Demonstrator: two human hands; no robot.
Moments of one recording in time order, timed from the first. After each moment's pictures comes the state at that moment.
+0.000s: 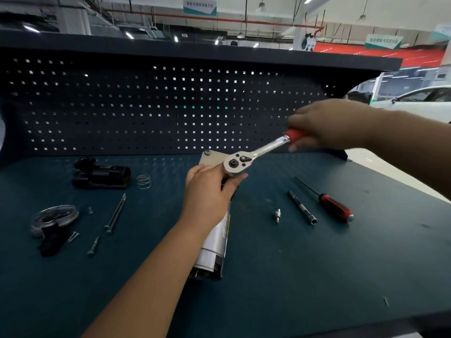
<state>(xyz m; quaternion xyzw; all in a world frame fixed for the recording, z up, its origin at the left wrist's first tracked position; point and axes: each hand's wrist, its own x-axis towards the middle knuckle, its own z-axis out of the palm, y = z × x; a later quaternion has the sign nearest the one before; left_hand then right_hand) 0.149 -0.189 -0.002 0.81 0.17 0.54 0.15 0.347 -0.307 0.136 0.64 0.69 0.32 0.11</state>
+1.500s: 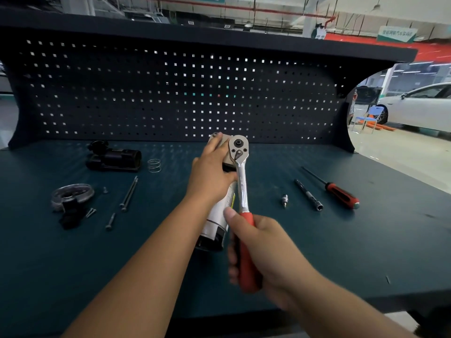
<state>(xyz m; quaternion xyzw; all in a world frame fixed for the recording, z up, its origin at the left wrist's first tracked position) 0.139 -0.166 -0.006 0.85 0.27 0.40 0.22 0.145 -0.333 -0.027 0.60 0.32 -0.43 -0.59</state>
